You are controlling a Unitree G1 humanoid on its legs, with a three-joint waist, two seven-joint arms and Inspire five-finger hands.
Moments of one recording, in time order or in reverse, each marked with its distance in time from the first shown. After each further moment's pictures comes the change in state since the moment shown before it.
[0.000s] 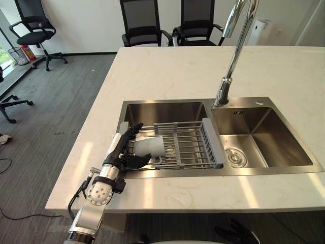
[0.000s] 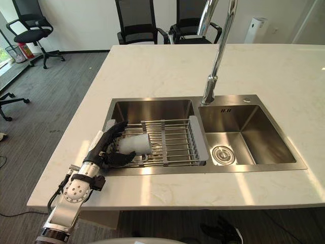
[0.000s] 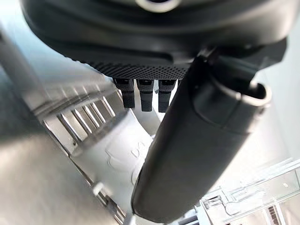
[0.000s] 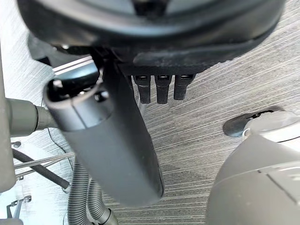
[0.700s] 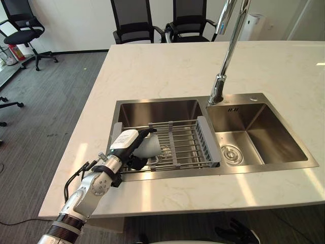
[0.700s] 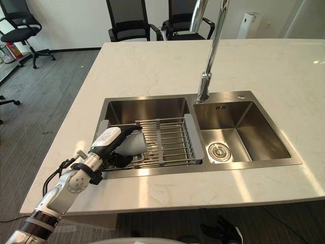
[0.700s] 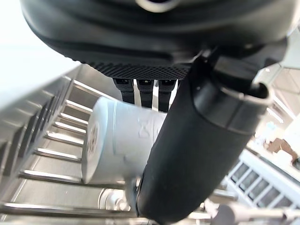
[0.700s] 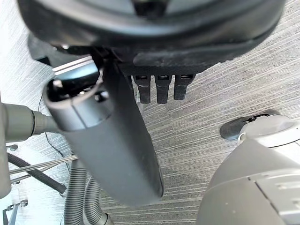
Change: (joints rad) left arm -0.180 0.233 -0.192 0.087 0.325 -0.046 -0.052; right arm -0.001 -0.012 0.022 -0.008 -0.022 -0.002 0.010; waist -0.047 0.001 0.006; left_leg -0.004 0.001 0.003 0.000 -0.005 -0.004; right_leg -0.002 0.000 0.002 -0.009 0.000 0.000
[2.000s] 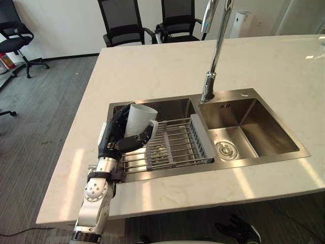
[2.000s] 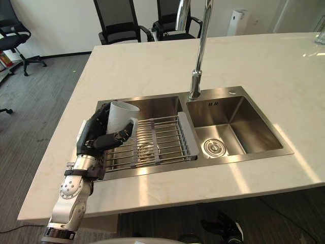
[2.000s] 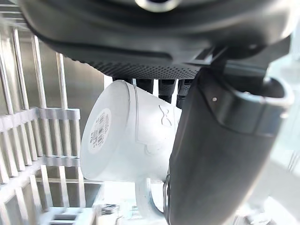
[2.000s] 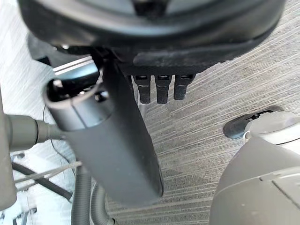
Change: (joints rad) left arm 0.216 -0.365 0.258 -0.299 -0.869 0.018 0.062; right arm -0.013 0.011 -0.022 -0.020 0.003 0.002 -0.014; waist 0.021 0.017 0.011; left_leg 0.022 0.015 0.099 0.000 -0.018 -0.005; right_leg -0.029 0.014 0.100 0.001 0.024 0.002
